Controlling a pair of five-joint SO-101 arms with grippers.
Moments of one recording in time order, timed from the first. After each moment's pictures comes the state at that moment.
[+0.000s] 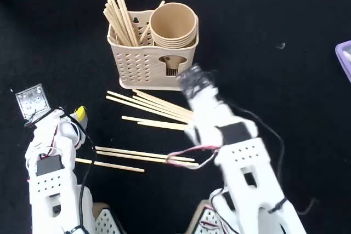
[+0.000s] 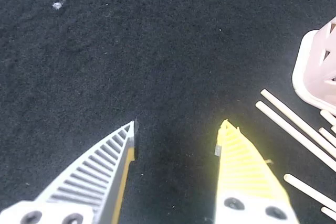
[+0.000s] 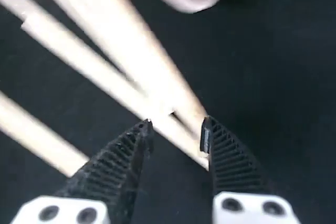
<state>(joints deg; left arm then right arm) -23.9 -67.6 85.7 29.6 5.8 -17.4 -47.1 61.8 58.8 24.2</state>
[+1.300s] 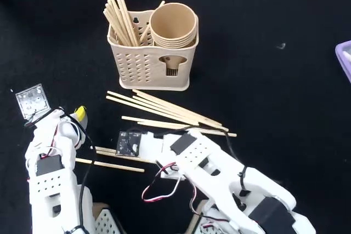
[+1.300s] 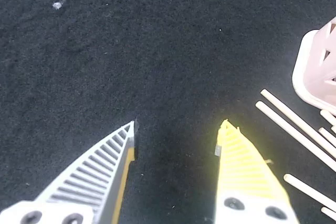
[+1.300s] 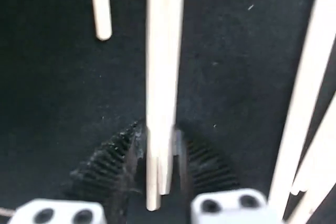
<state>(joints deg) -23.9 -67.6 85.7 29.6 5.8 -41.7 -23.6 65.9 49.3 42.2</state>
